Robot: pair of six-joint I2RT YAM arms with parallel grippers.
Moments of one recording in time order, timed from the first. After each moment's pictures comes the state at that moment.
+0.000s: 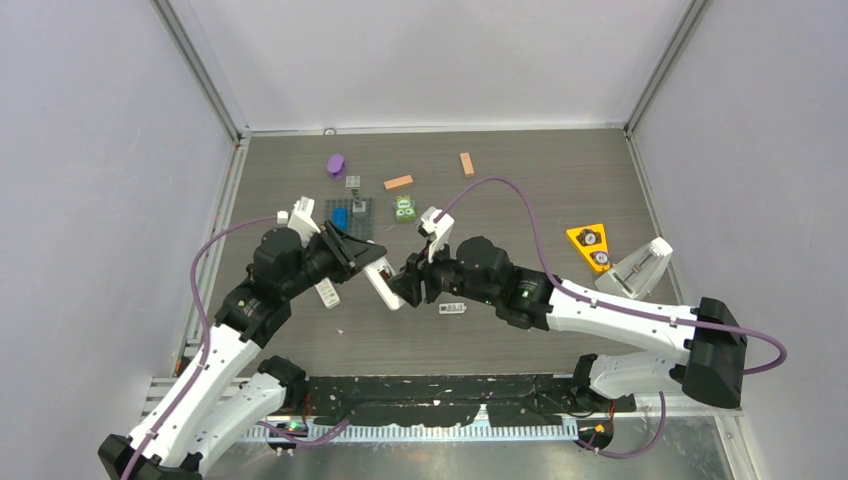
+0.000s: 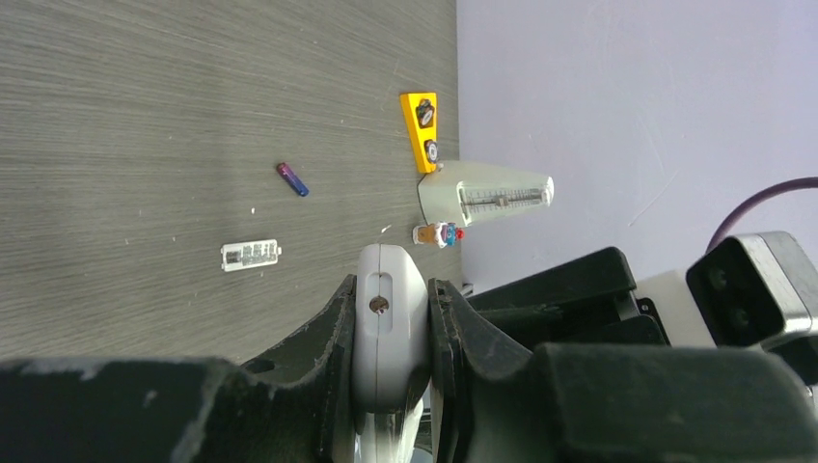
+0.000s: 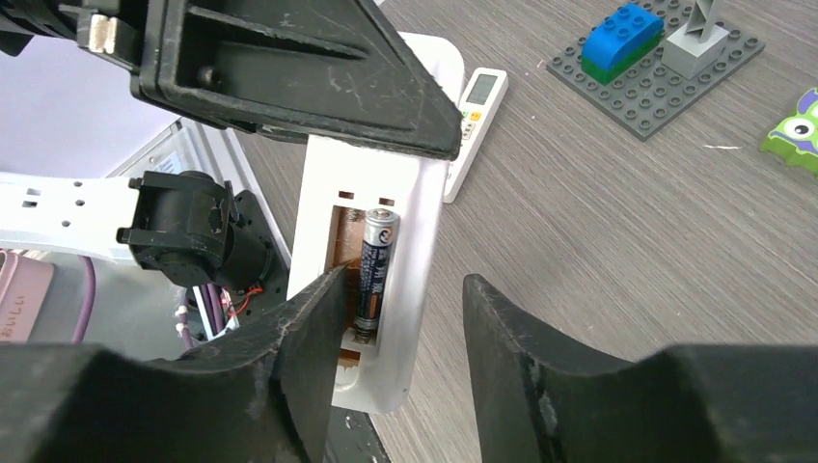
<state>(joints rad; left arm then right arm) -0.48 0.72 0.73 -0.33 0.24 -1.10 1.11 1.23 0.89 0.10 0.00 0.34</state>
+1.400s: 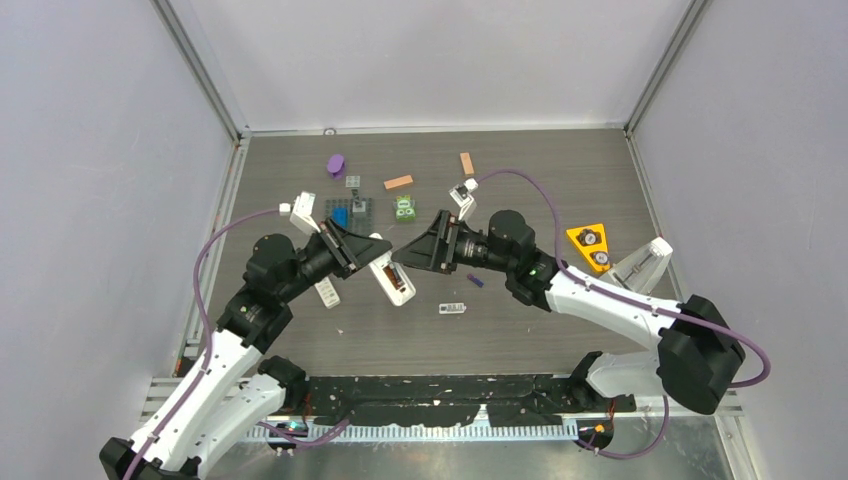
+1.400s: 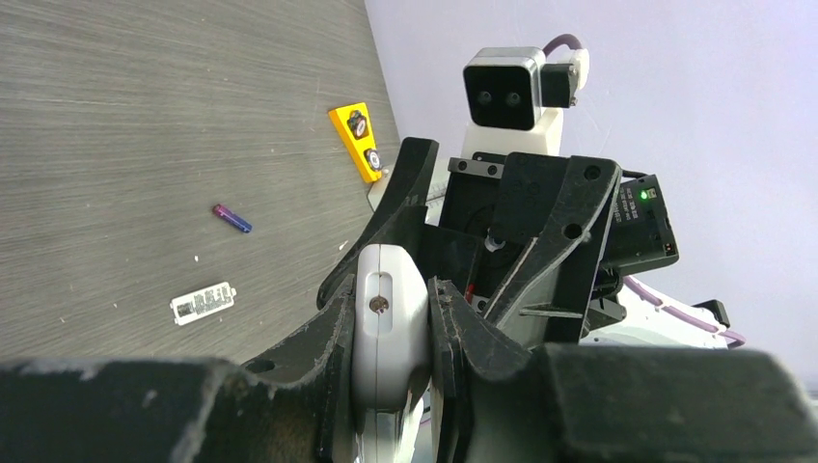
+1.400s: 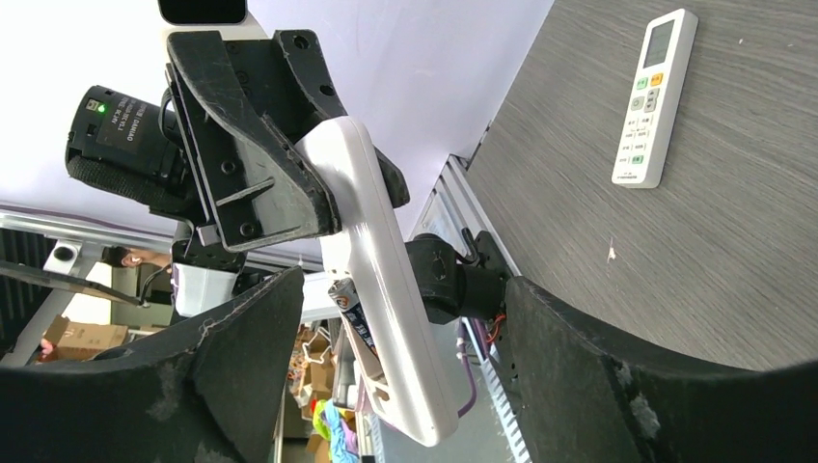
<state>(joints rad) -0.48 0.68 0.67 -0.10 0.32 -1.05 0.81 1.27 0.77 0.45 -0.47 1.09</state>
